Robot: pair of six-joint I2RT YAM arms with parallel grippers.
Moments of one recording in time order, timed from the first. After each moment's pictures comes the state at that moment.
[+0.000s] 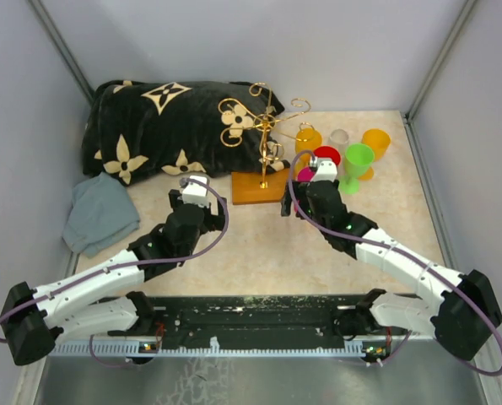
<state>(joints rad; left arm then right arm) -0.93 0.98 0.65 -0.04 -0.69 -0.27 0.69 1.10 0.73 -0.15 0.36 0.46</state>
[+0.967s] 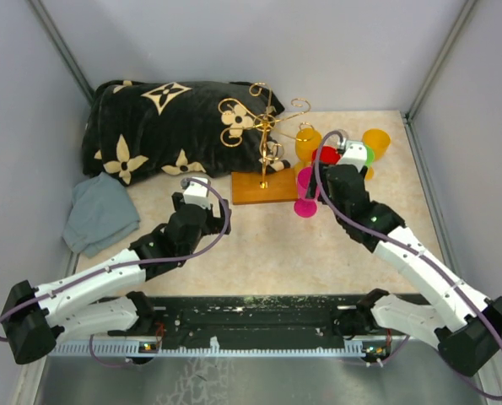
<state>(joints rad) -0.93 1.00 0.65 -0.07 -0.63 -0.36 0.63 0.99 0.92 -0.42 0.51 0.42</state>
